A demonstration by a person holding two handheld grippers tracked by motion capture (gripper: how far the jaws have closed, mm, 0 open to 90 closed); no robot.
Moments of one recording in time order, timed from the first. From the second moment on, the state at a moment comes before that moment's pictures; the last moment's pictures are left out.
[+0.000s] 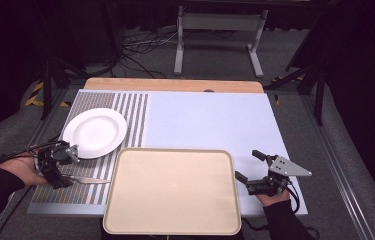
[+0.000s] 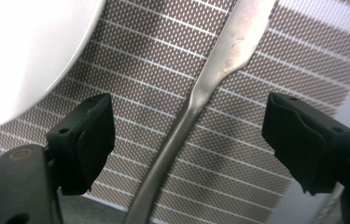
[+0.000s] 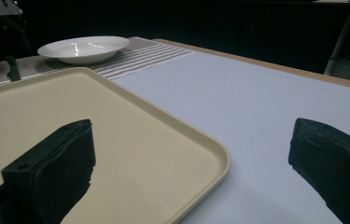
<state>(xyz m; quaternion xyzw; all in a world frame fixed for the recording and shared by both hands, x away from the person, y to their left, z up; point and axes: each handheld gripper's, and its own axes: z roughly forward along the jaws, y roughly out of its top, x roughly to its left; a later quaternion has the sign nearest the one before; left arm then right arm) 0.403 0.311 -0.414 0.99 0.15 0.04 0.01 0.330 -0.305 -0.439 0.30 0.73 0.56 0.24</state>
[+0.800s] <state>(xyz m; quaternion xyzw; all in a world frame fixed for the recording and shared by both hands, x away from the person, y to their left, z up) 0.410 0.307 -0.424 1.00 0.07 0.01 -0.05 0.324 -0.313 -0.440 0.31 0.72 0.58 0.23</state>
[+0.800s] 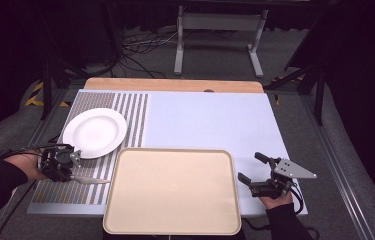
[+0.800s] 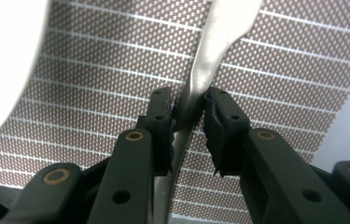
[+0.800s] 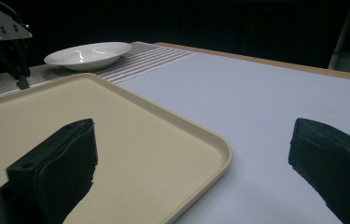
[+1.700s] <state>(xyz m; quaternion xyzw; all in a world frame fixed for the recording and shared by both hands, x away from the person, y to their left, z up) 0.400 0.300 -0.425 1.00 0.01 0.04 -0.07 0.325 -0.313 -0.441 0.31 0.72 0.58 0.23</state>
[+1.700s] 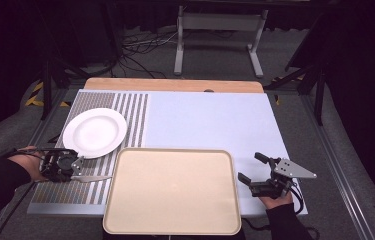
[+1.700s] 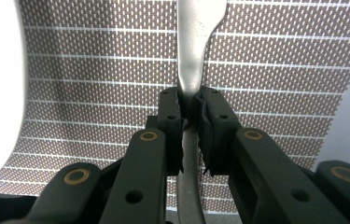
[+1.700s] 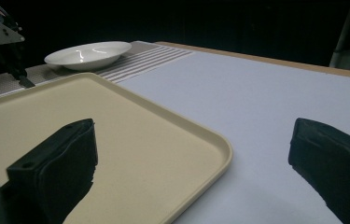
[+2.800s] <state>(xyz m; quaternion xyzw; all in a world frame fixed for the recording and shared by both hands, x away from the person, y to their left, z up) 0.401 0.271 -0.372 0.98 0.18 0.02 0.01 0.326 -0.313 -0.442 0.32 0.72 0.57 0.22</state>
